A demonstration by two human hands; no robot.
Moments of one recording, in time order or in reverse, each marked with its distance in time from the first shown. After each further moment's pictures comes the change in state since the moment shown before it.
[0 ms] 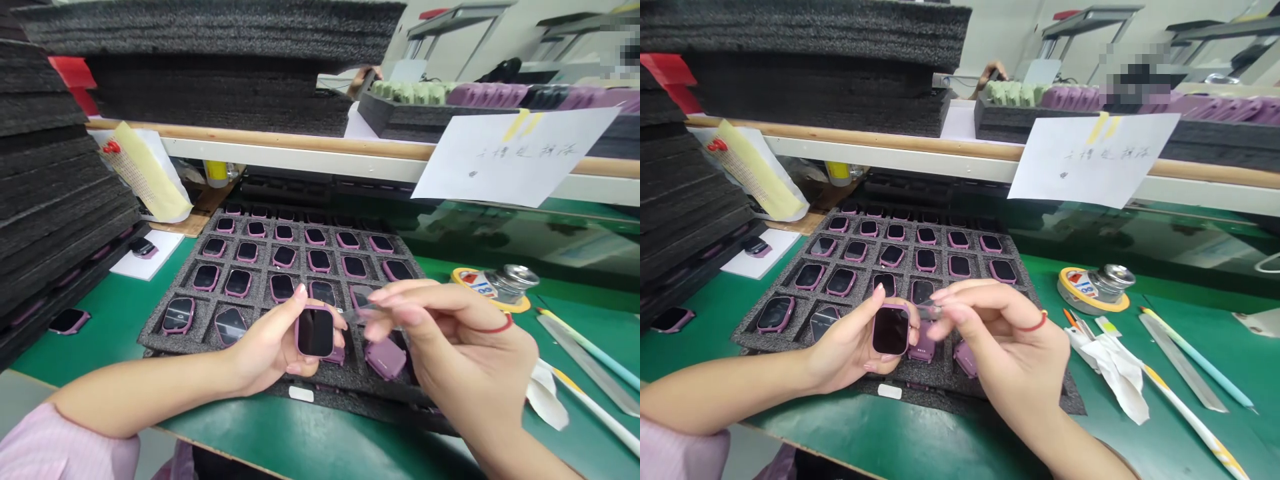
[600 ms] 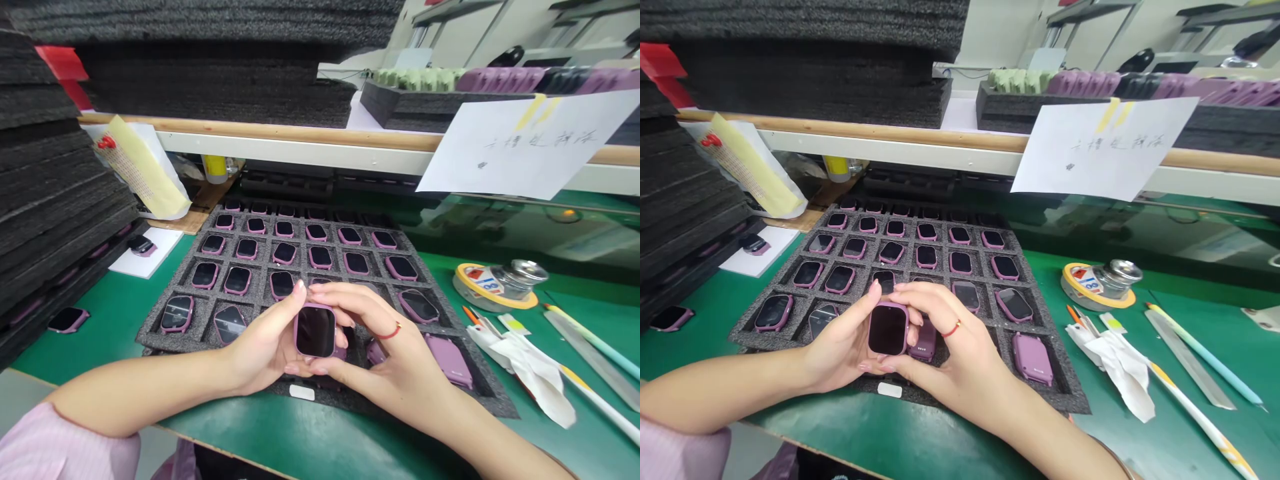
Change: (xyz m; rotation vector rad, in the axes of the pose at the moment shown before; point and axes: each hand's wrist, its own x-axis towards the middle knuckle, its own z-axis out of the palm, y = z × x) left_hand 0.000 0.001 0.001 -0.048 -0.021 -0.031; right_hand -0.010 0.019 0.012 -0.111 -0.437 -0.094
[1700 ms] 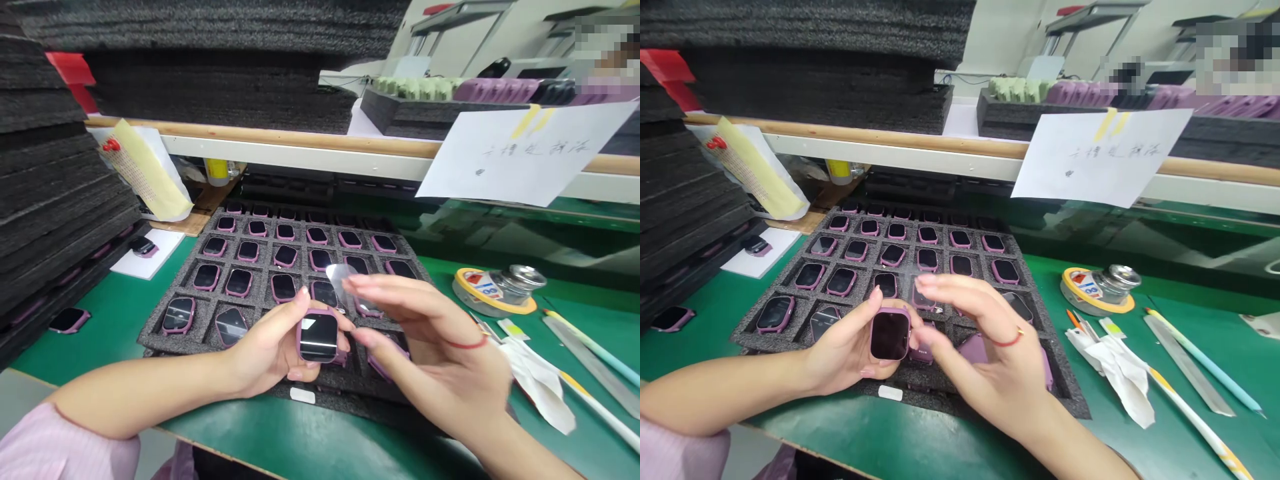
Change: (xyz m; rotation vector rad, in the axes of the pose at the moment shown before) left_hand -0.002 -0.002 -0.002 -0.010 -0.031 0.041; right_hand -0.002 -0.008 -0.018 -0.019 0.223 0.016
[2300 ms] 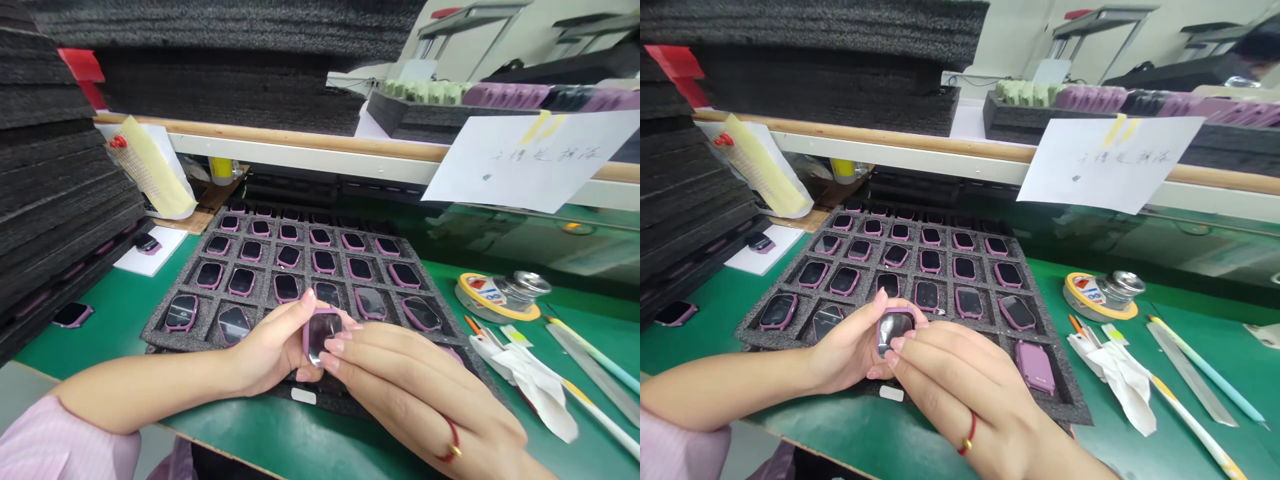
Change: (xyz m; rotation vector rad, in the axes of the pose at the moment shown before) left_hand 0.000 0.003 0.004 0.044 0.005 0.017; right_hand -0.011 -0.011 -0.006 -0.144 -0.296 -0.245
